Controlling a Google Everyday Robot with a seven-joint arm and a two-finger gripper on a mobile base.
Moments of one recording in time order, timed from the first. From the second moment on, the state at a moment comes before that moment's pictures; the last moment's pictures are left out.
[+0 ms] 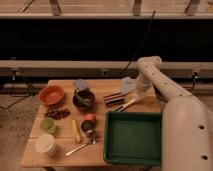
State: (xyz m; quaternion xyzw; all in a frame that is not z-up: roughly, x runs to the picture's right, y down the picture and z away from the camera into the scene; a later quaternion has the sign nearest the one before) arm 0.237 0.051 0.928 -0.35 -0.08 -0.15 0.92
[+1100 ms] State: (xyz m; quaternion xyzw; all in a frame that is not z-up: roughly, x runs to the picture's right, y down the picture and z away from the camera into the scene) arm 0.197 0.010 0.846 -0.29 -0.09 -0.19 0.93
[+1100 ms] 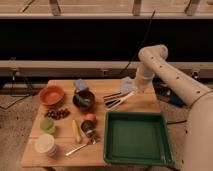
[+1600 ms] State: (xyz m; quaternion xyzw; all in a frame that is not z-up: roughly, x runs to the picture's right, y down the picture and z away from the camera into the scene) arm 0.120 0.023 0.823 -0.30 -0.14 -0.26 0.91
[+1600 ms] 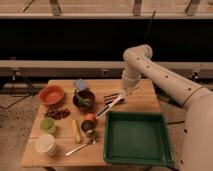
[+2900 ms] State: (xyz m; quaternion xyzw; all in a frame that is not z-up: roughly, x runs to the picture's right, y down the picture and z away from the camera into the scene) arm 0.007 0.039 0.784 -0.29 -0.24 -0.33 0.86
